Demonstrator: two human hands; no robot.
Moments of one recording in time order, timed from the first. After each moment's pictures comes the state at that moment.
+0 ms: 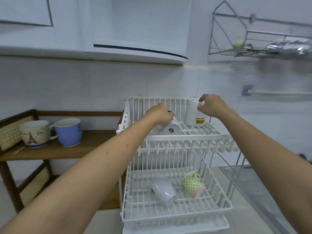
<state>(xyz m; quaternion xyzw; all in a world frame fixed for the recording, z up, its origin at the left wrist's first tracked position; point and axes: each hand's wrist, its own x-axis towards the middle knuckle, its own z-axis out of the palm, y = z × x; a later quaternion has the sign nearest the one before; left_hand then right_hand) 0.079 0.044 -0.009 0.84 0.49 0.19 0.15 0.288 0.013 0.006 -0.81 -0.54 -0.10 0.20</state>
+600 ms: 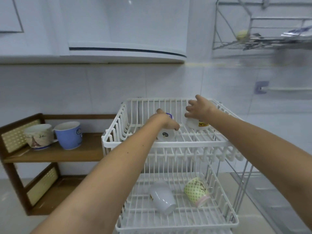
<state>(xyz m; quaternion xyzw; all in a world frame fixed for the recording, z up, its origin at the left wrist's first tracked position) 0.133 0.066 -0.022 0.73 0.62 0.11 0.27 0.297 0.064 -0.010 -0.53 -0.60 -0.45 -0.41</state>
